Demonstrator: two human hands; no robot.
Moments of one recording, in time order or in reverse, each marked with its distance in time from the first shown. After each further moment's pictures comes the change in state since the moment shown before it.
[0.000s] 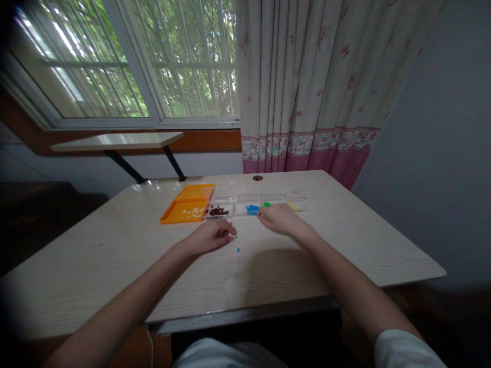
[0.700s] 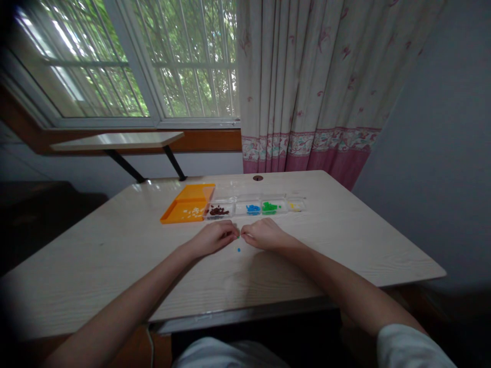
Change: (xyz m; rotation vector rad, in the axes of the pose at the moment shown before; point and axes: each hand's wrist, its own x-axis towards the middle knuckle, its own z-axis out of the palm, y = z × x) left_hand 0.001 0.006 0.006 -0.013 0.024 0.065; right_hand 0.000 -0.045 0.026 0.122 -0.079 -0.173
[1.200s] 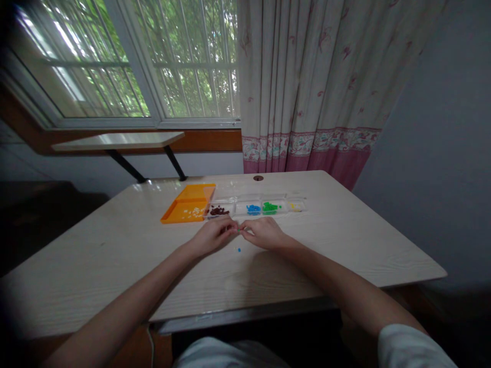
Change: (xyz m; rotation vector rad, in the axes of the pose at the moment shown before) left_hand 0.001 0.007 -0.003 -0.074 0.178 -0.015; right_hand 0.001 0.001 0.010 0.111 0.281 0.075
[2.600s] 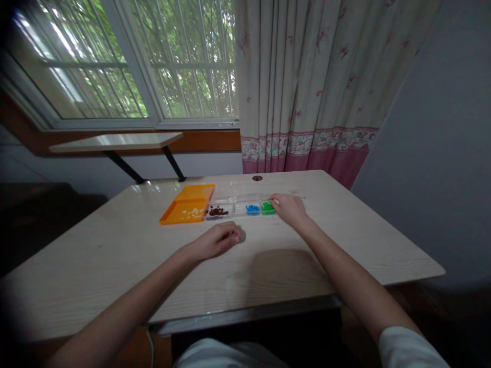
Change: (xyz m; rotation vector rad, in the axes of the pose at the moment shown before) left_hand -0.001 0.008 0.002 -0.225 -0.172 0.021; right_hand 0.005 0.068 -0.038 -0.282 0.123 0.350
